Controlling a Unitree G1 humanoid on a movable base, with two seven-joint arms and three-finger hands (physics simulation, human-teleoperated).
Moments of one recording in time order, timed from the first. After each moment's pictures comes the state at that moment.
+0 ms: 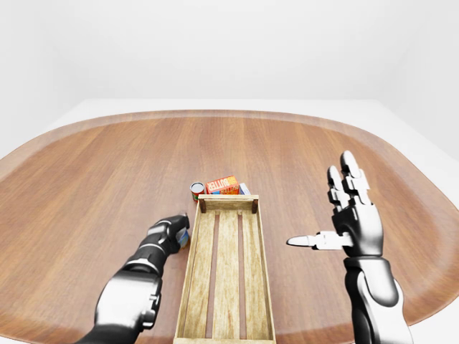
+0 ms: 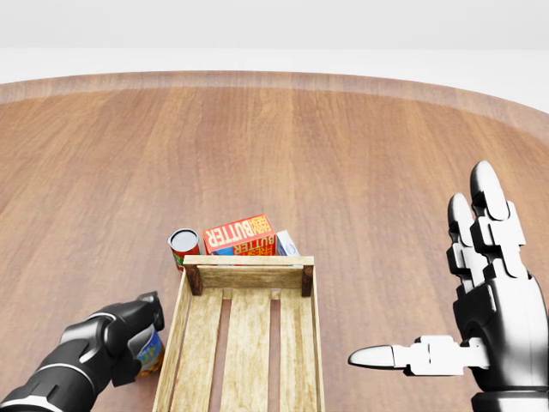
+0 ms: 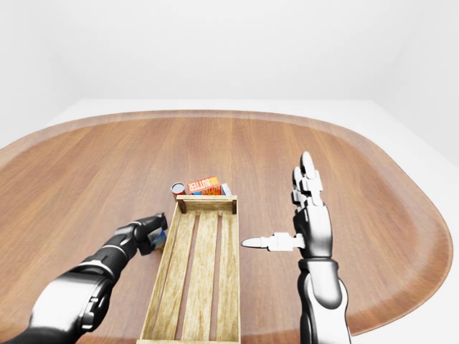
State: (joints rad) left arm -0.77 0.21 -0.03 1.39 1.13 0.03 -0.21; right arm 0.18 0.00 -0.13 -0.58 0.01 0.09 0.12
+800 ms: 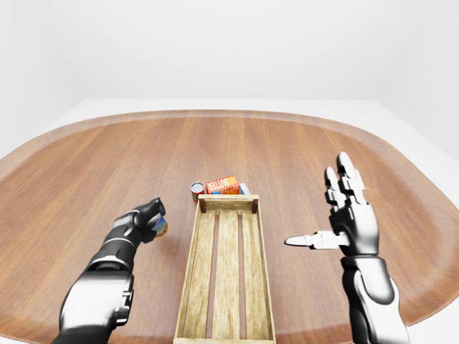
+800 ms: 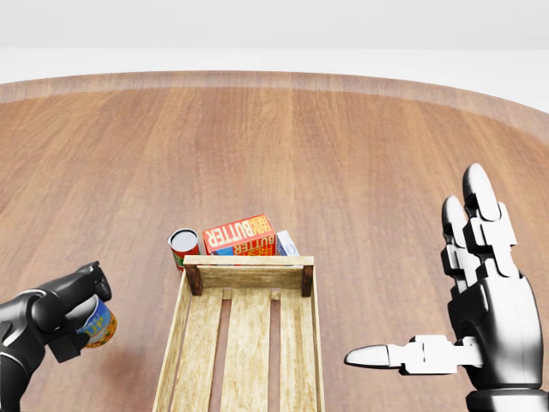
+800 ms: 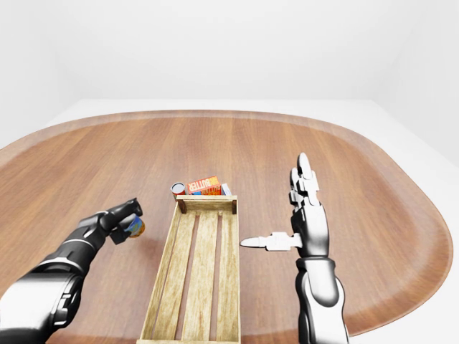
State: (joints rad) left arm -0.77 0.40 -0.02 1.32 0.99 -0.02 -0.27; right arm 0.18 0.00 -0.11 -0.56 0.00 0.09 0.12
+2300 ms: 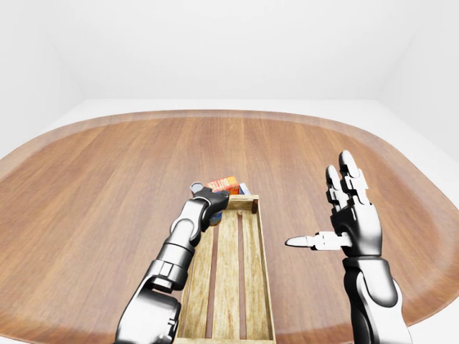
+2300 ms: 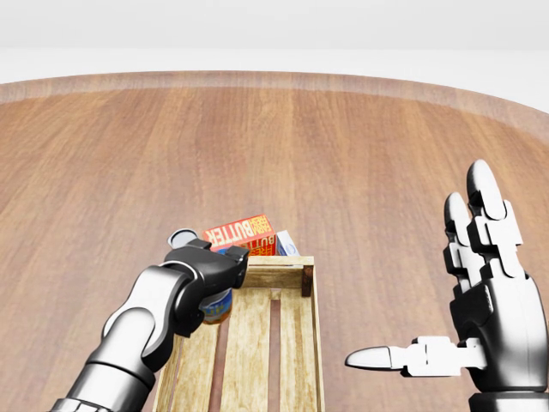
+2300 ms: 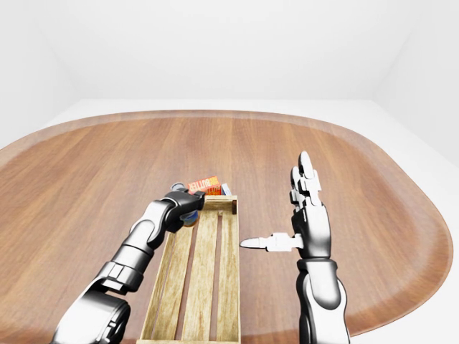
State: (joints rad) left arm -0.64 0.06 -0.15 0.64 1.43 -0.06 -0.63; right arm 0.19 0.00 -0.11 -0.59 0.01 0.09 0.12
